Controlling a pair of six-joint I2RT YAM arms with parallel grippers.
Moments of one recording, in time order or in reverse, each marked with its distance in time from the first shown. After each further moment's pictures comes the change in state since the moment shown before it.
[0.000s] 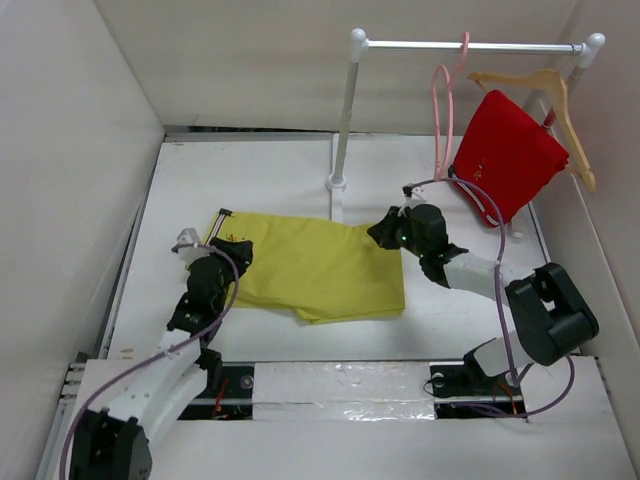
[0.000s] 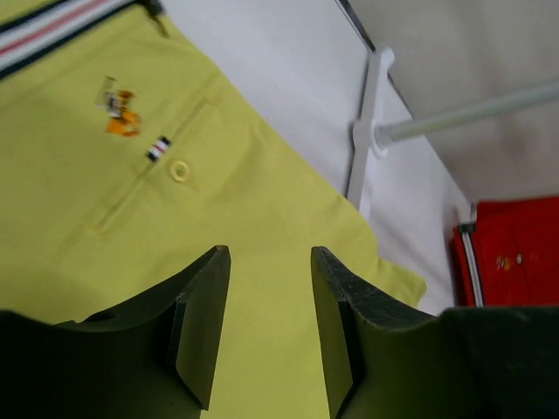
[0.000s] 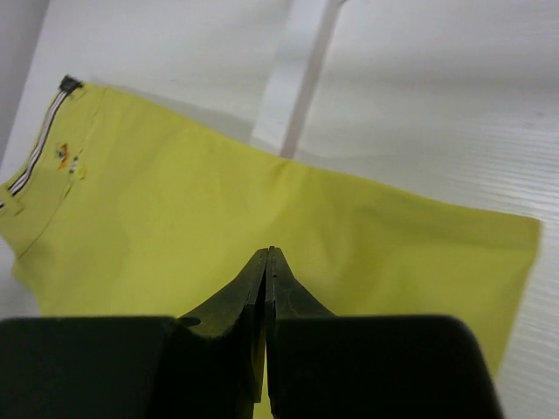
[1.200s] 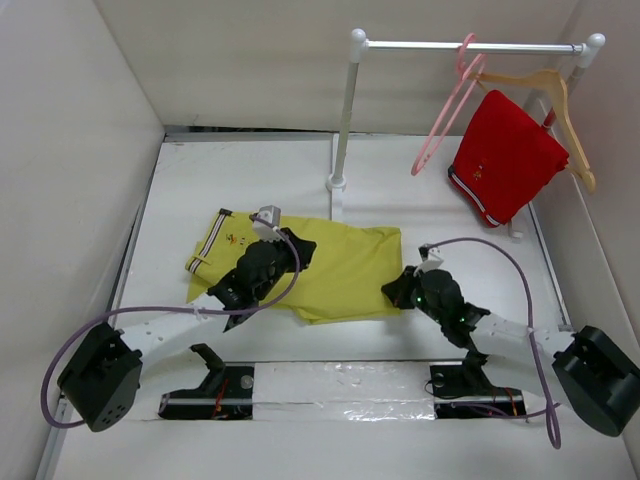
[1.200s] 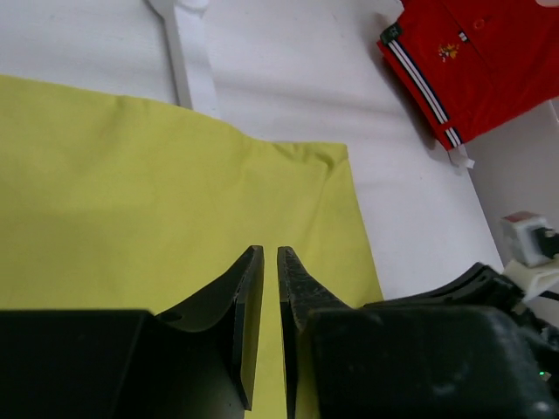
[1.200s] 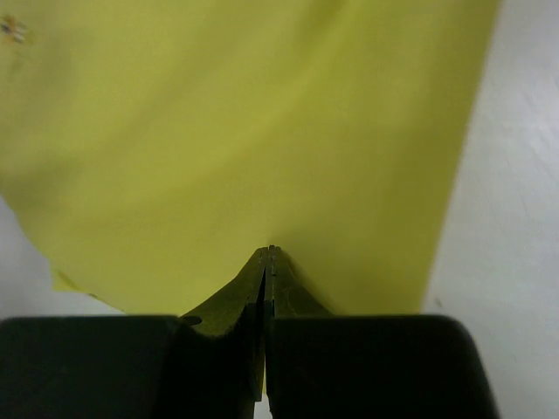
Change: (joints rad) left arm -0.478 0.412 0.252 0.214 0.014 0.257; right arm 0.227 -0.427 -0.454 -0.003 0.221 0.129
